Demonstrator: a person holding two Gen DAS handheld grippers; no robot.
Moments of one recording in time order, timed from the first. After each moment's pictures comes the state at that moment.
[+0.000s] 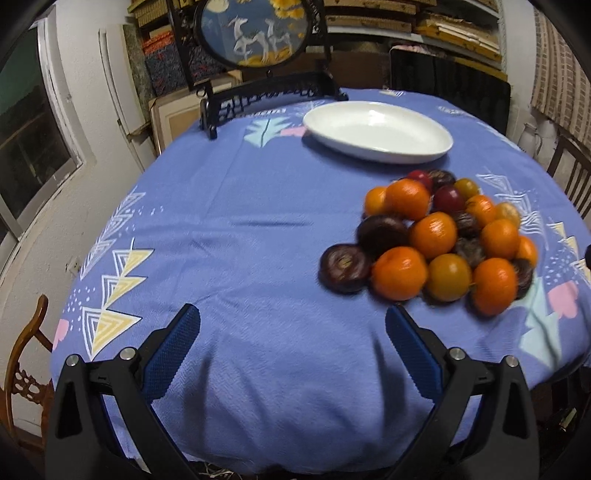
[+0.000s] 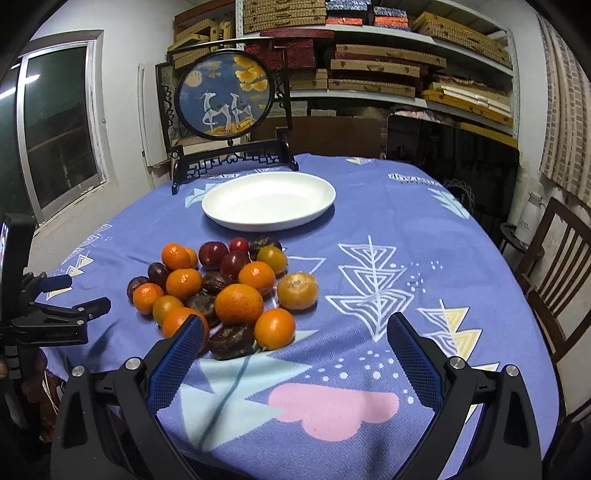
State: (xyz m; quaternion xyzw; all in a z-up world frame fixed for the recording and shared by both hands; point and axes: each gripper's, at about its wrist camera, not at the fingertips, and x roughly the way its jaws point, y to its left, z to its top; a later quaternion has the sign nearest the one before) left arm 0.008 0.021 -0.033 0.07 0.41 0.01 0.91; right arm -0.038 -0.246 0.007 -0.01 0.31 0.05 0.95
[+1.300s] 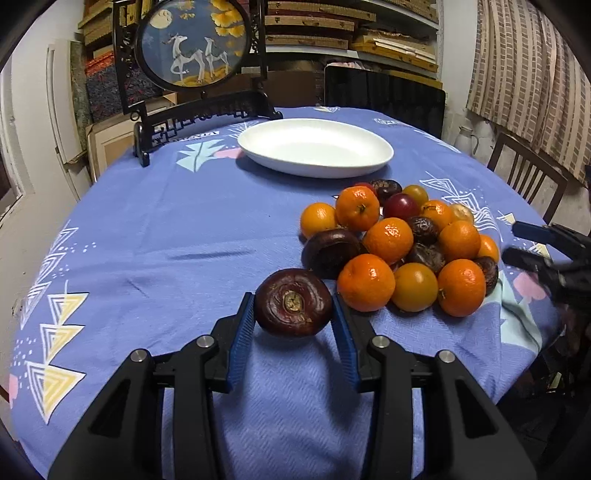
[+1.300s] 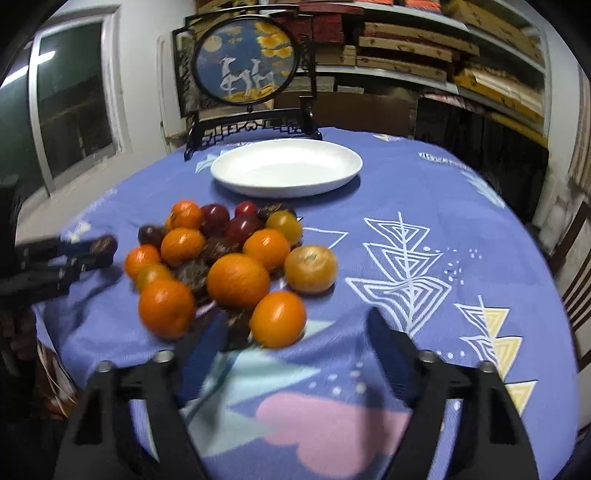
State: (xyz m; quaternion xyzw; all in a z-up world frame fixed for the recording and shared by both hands) left arm 0.020 0.017 -0.045 0.06 0.36 -0.14 0.92; right arm 0.001 -0.248 -0.030 -0.01 0.35 0.10 0.93
